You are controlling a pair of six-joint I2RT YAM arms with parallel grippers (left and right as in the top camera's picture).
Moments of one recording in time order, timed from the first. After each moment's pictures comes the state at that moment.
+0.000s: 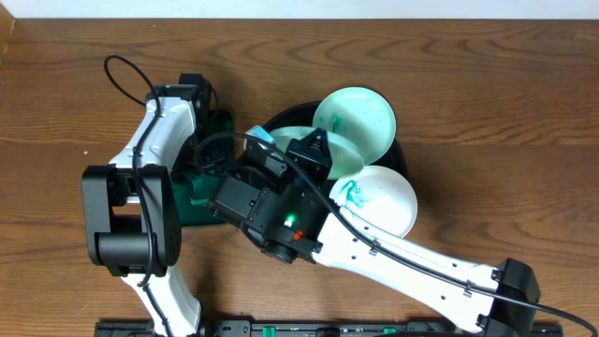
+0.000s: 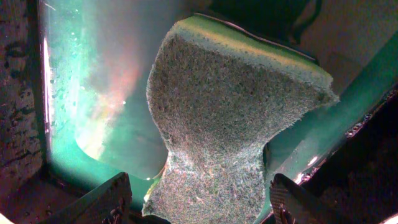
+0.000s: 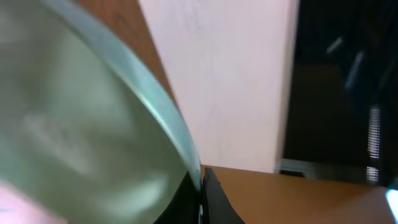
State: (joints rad) left arm -0.02 1.96 1.39 -1.12 -0.11 -0.47; right arm 1.15 1.78 1.68 -1.11 1.20 -0.18
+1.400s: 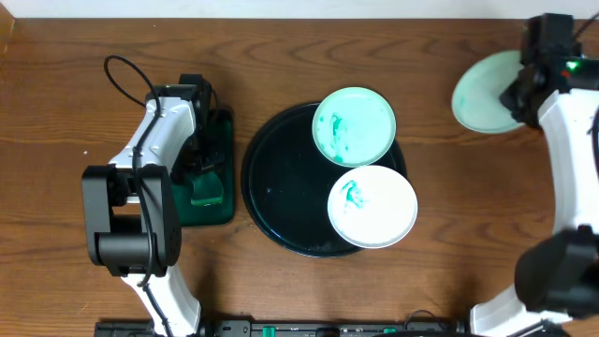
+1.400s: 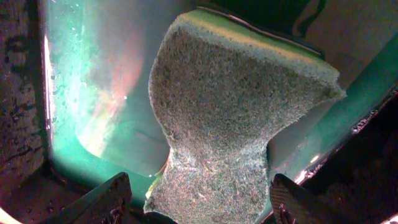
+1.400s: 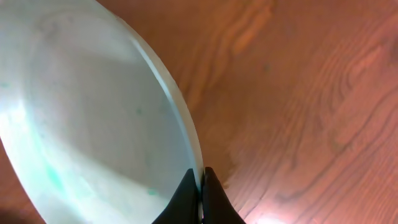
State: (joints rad) left arm -0.02 1.96 1.39 -1.13 -0.11 -0.47; right arm -0.12 1.77 1.68 -1.12 0.43 0.69
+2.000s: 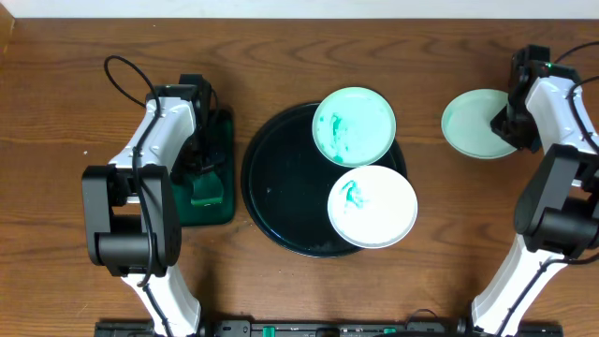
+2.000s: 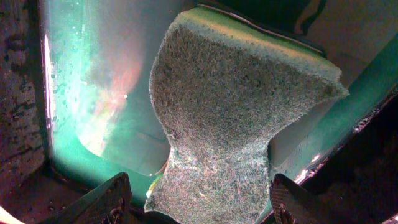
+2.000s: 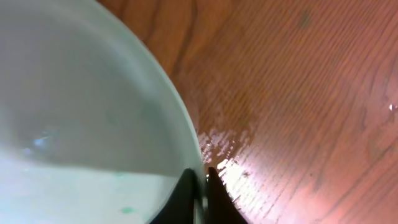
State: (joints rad) left arm -0.02 1.96 1.39 -1.14 -0.11 -0.47; right arm -0.22 2.13 1.68 -1.08 0.39 0.62
